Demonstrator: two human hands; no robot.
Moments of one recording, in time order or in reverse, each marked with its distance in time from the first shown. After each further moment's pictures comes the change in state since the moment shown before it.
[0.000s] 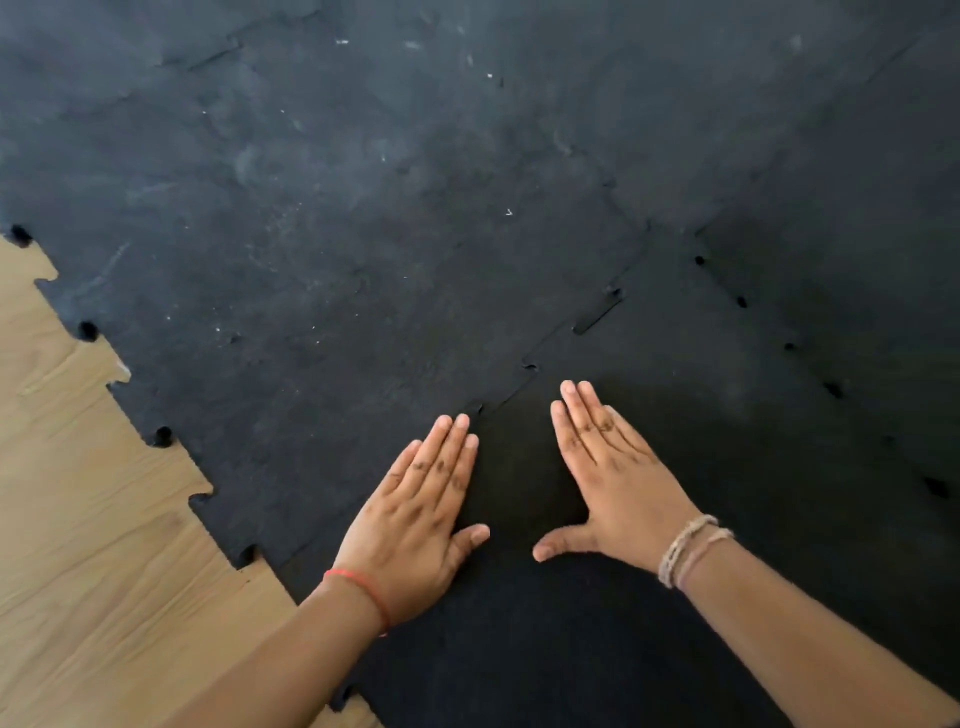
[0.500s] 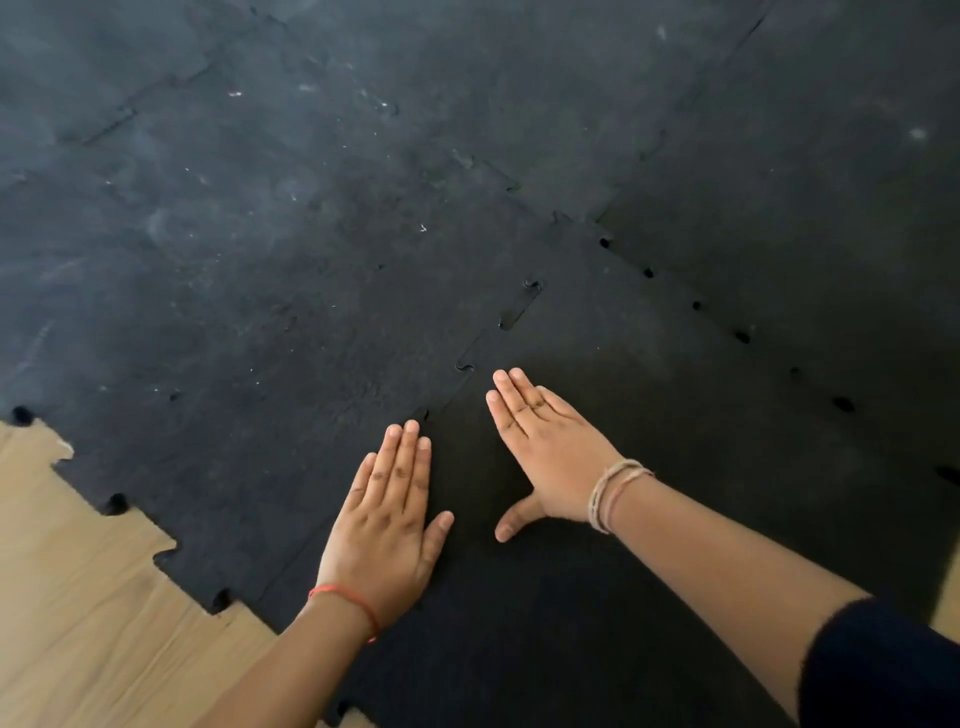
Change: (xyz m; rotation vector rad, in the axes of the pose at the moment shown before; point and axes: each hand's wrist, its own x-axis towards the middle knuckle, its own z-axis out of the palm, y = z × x) left_hand 0.004 0.010 -0.007 -0.017 -0.053 -0.036; right_hand 0.009 -0.005 -0.012 0.008 -0.030 0.012
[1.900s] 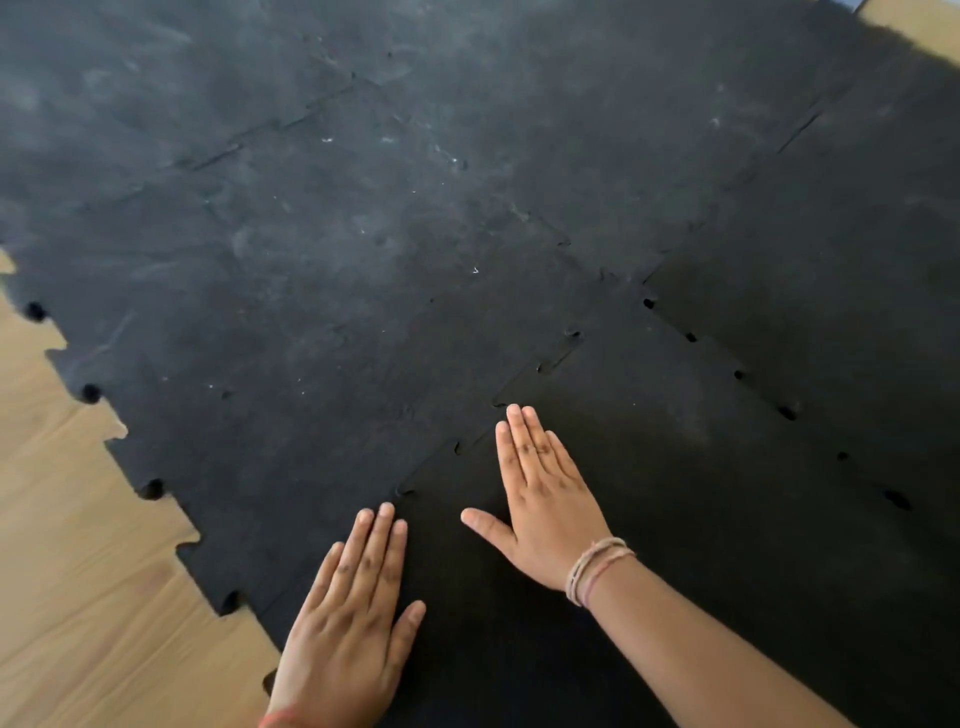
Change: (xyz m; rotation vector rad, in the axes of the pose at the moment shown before) left_hand -0.052 -0.008 0.019 -0.062 0.153 -0.151; right_hand 0.016 -0.028 0.024 0.100 0.277 0.072
